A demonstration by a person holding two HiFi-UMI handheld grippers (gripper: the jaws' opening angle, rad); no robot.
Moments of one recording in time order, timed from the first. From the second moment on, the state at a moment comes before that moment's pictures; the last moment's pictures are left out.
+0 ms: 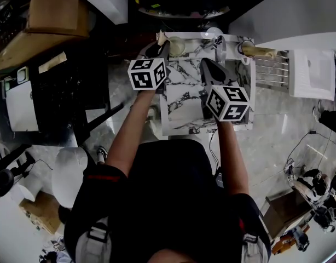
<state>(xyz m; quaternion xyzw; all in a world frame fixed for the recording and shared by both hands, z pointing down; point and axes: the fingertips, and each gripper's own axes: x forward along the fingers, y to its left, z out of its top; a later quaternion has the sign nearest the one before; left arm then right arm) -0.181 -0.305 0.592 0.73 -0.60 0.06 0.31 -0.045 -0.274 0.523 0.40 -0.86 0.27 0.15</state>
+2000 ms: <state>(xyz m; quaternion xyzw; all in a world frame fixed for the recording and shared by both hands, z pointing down) -0.183 -0.224 0.416 0.79 -0.60 -0.01 0.15 -0.068 -0.260 0.448 0.37 -0.90 0.22 0.09</state>
